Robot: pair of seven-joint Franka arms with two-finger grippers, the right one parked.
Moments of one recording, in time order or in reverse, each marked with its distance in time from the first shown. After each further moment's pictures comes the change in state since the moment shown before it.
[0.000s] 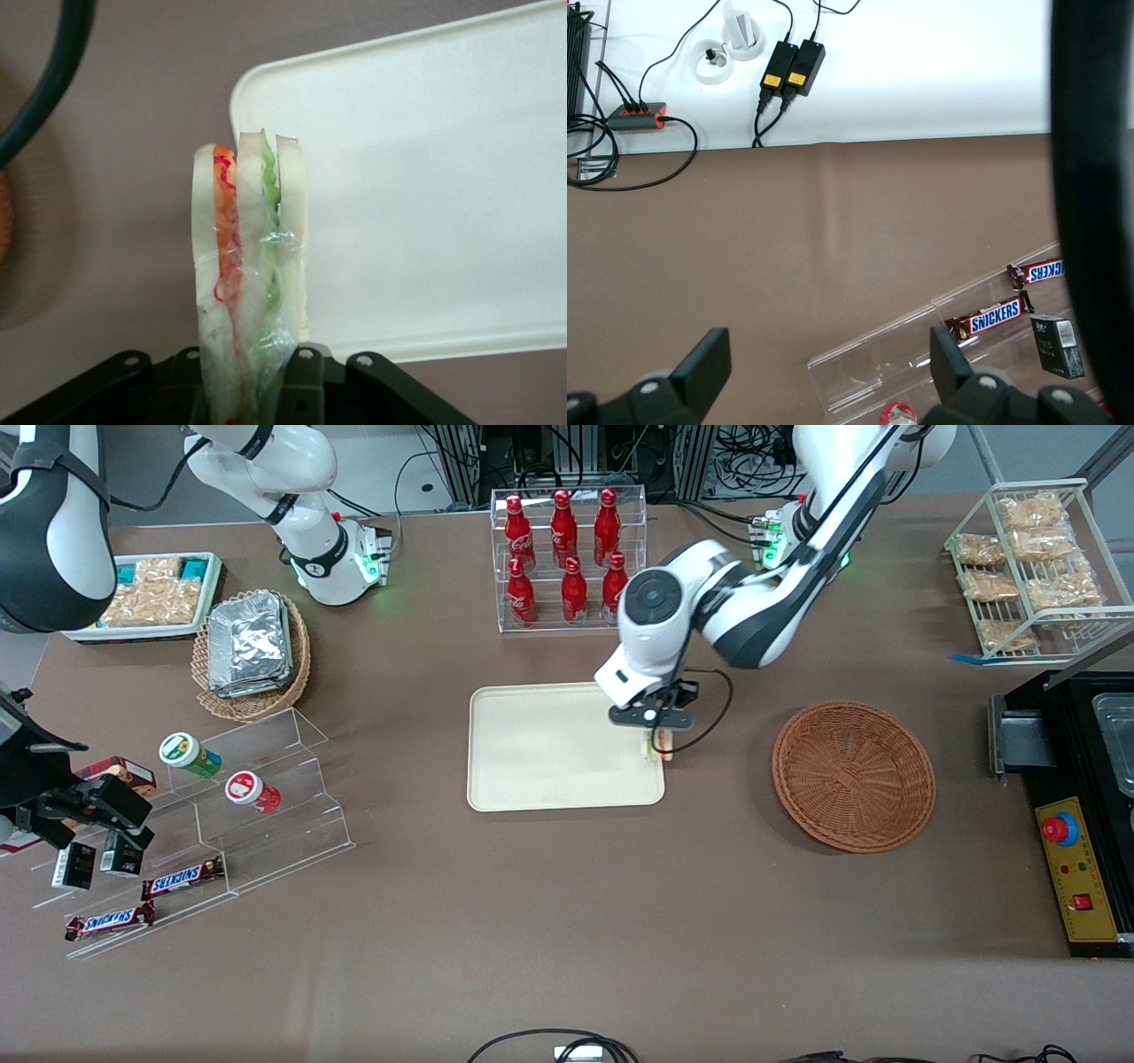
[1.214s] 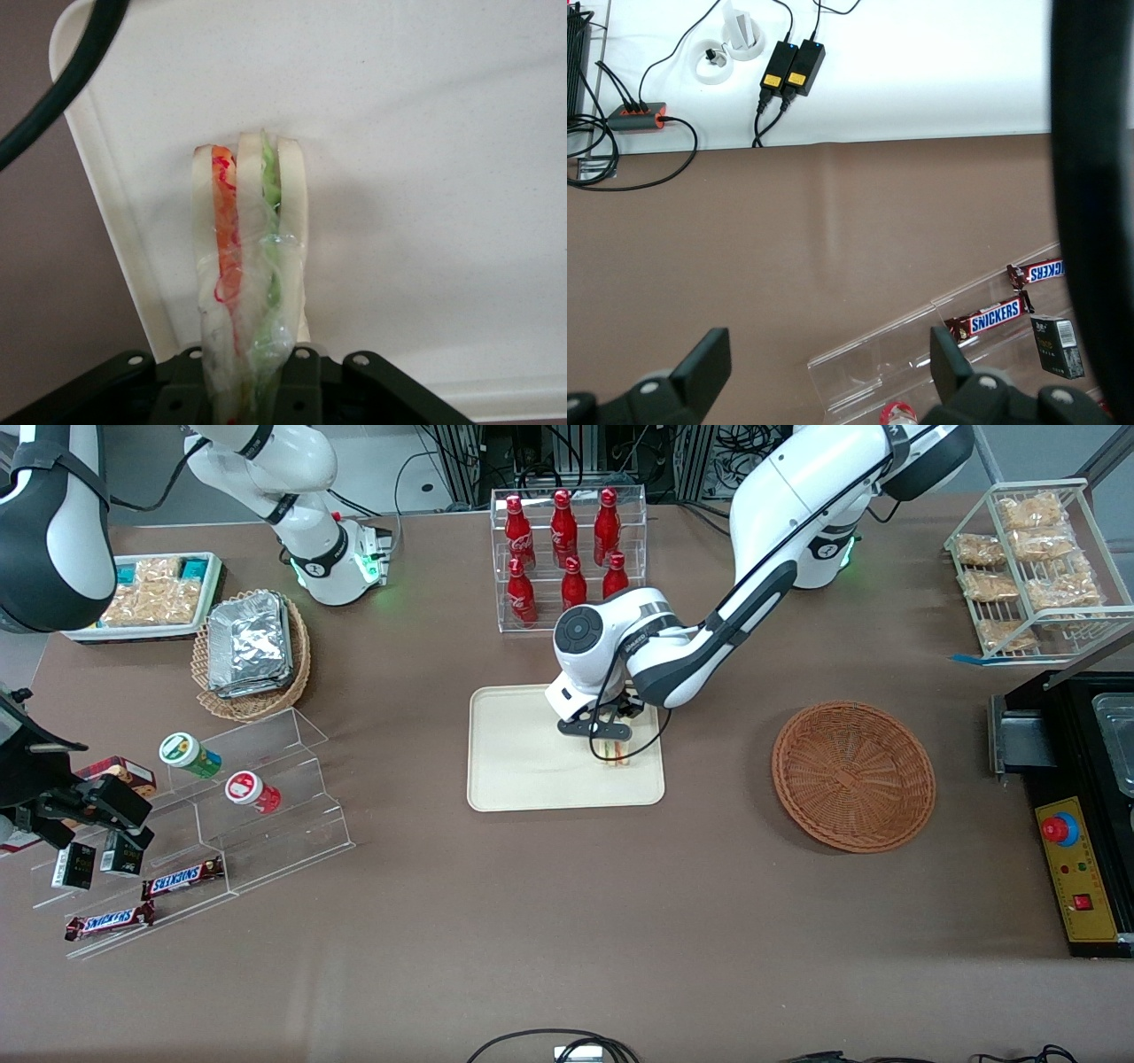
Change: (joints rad) arm -0.125 0.262 0.003 0.115 0.191 0.031 -0.175
